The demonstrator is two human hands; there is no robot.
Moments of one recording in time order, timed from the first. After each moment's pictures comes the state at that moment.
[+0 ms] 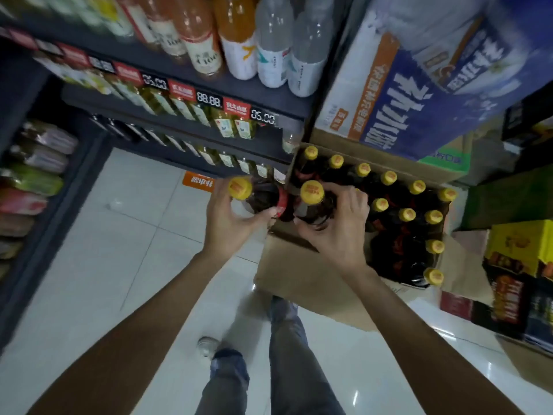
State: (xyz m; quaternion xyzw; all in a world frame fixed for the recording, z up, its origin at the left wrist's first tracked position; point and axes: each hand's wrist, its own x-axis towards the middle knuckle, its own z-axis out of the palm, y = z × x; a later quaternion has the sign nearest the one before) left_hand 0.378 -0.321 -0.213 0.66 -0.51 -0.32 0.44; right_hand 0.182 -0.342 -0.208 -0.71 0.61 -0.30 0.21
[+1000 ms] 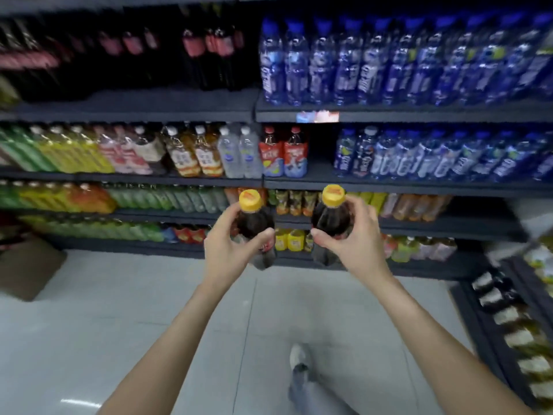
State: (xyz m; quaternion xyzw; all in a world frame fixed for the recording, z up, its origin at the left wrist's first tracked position) left_hand 0.844 0.323 -0.005 0.84 -0.08 0.18 0.51; right_hand 0.839 0.097 -0.003 -0.85 -0.02 -0.18 0.49
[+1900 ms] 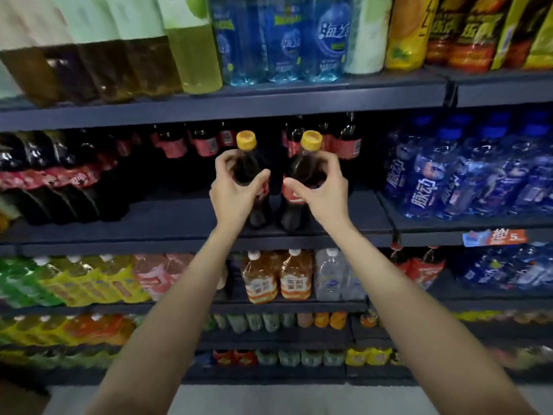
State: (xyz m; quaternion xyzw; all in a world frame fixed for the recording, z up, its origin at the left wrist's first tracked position) left_hand 1.375 0.616 0.098 0.79 -0.09 0.30 0.53; right_hand 1.344 0.452 0.094 -0.76 -0.04 -0.33 0.55
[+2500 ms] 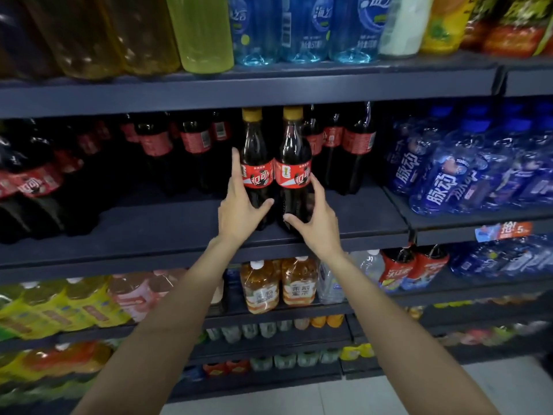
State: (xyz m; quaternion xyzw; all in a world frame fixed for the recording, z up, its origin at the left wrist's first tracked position) left_hand 1.442 0.640 0.039 0.85 -0.20 0.23 0.42; right_hand 1.381 0.484 0.017 -0.87 0.04 -0.25 0.43
